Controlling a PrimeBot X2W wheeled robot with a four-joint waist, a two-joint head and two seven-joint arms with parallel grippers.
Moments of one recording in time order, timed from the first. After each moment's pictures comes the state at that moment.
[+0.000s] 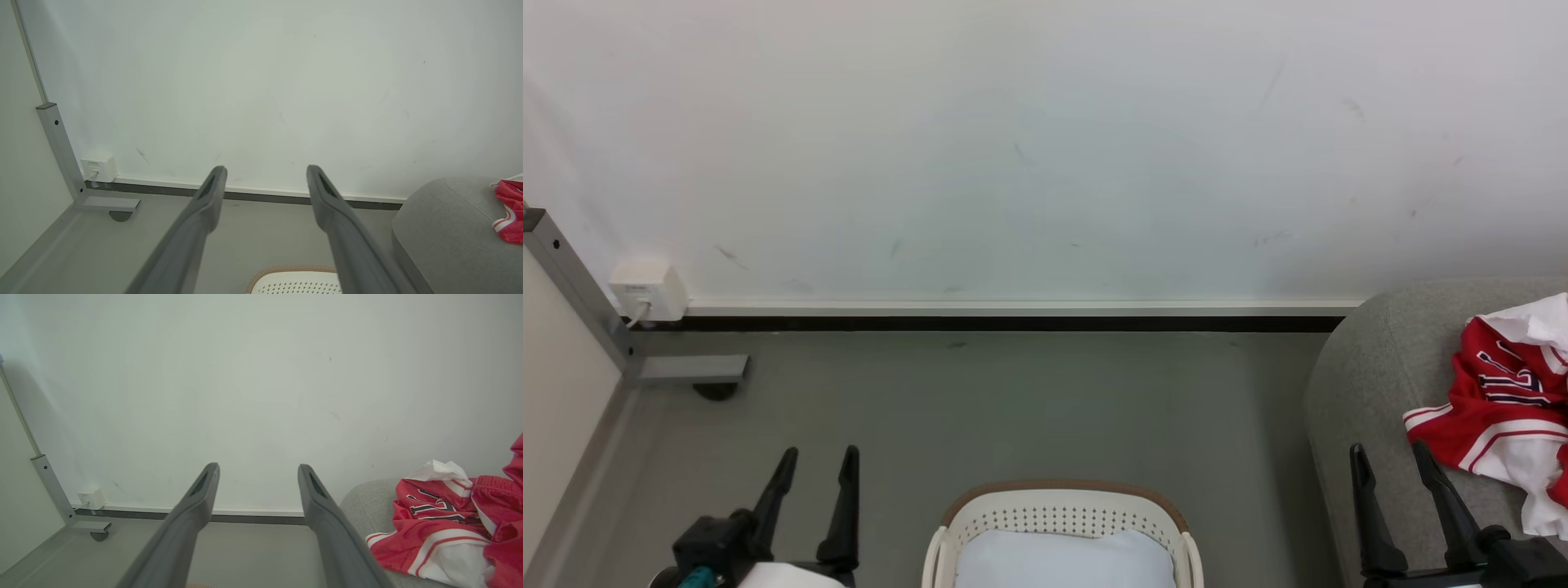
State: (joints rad) left arm -0.08 0.09 -0.02 0.28 -0.20 -0.13 -0.26; right arm -0.01 -0.05 0.04 0.16 0.24 0.13 -0.26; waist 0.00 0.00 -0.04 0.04
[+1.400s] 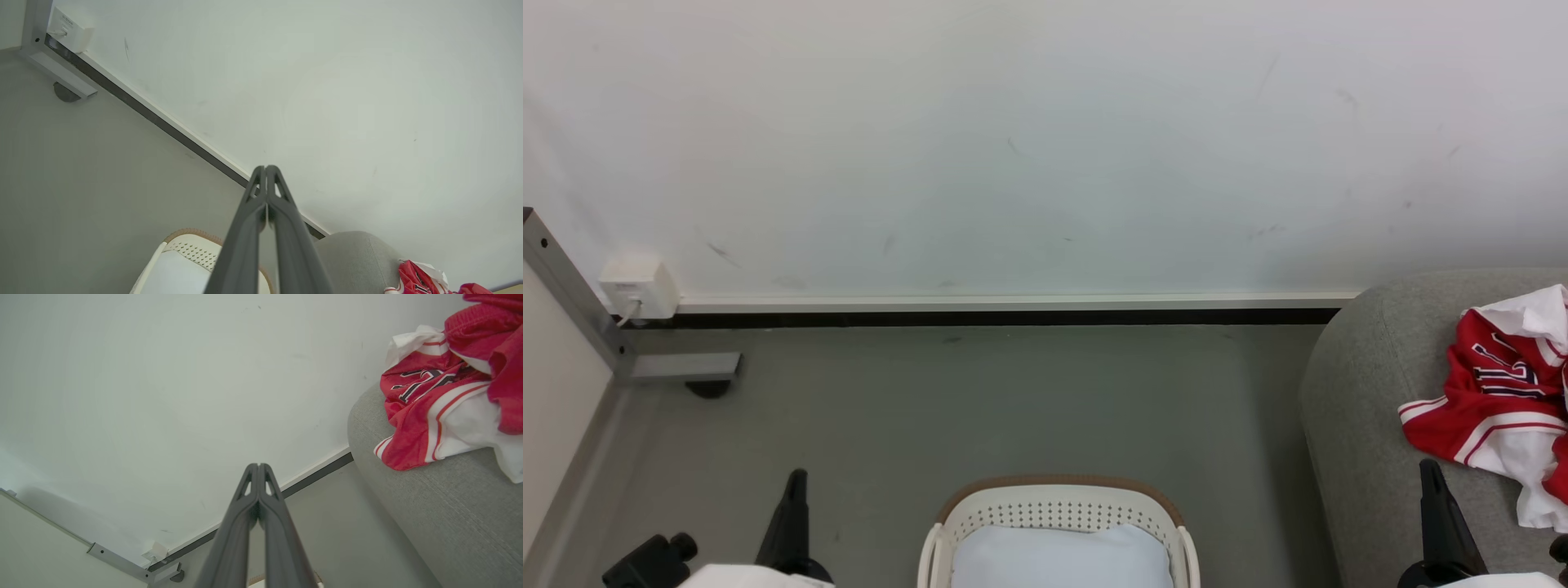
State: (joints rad) left arm -0.07 0.07 0.03 0.29 -0.78 -0.13 -0.11; right arm -0.02 -0.06 0.01 0.21 0.82 0.13 -0.13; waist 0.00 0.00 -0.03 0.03
